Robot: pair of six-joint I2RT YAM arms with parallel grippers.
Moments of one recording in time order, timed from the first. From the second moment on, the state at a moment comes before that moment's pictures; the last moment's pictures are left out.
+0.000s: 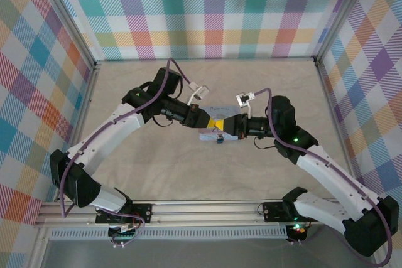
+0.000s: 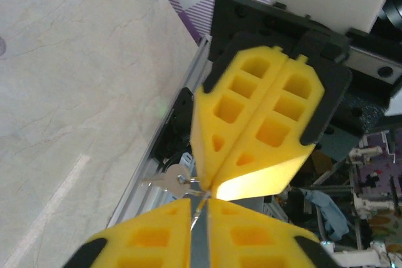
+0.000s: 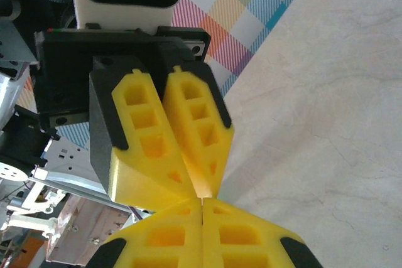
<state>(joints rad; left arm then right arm) -0.61 1.46 1.44 -0.80 0.95 -0.33 0.58 0.97 0.83 -0.12 -0.75 0.67</state>
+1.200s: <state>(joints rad) -0.51 1.40 1.37 -0.21 0.84 -1.41 0.65 0.90 1.06 -0.12 -0.31 -0.39</state>
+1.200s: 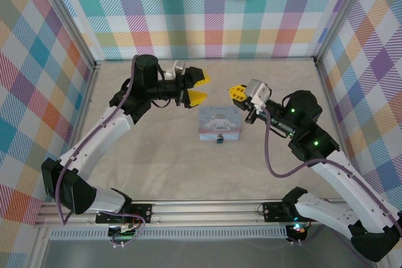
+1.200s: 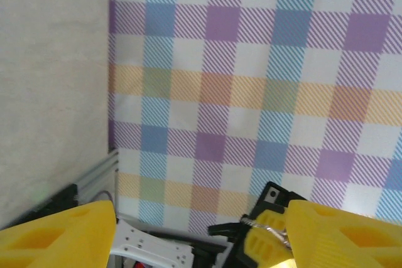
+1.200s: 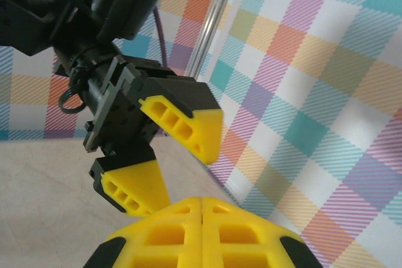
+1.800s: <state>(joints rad) -0.63 1.46 1.42 -0.09 0.89 -1.55 0.75 0.92 1.01 -0.06 -0.22 -0.52</state>
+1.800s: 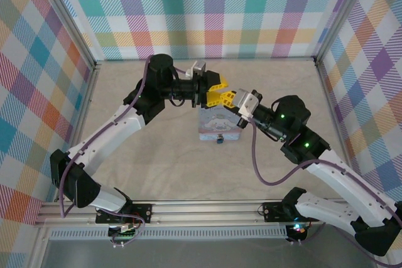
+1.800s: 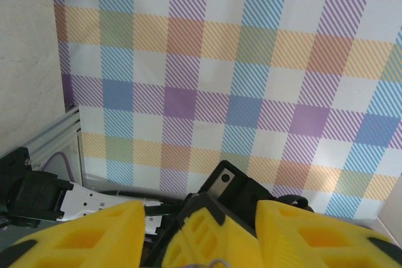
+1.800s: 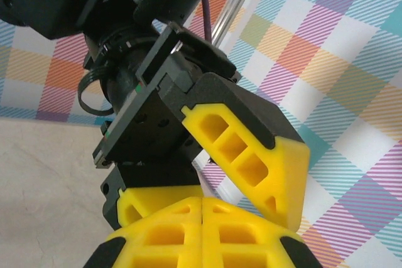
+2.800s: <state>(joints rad) -0.63 1.48 1.45 -0.12 0.91 -1.50 0.76 0.87 0.97 -0.09 -0.21 -0.56</state>
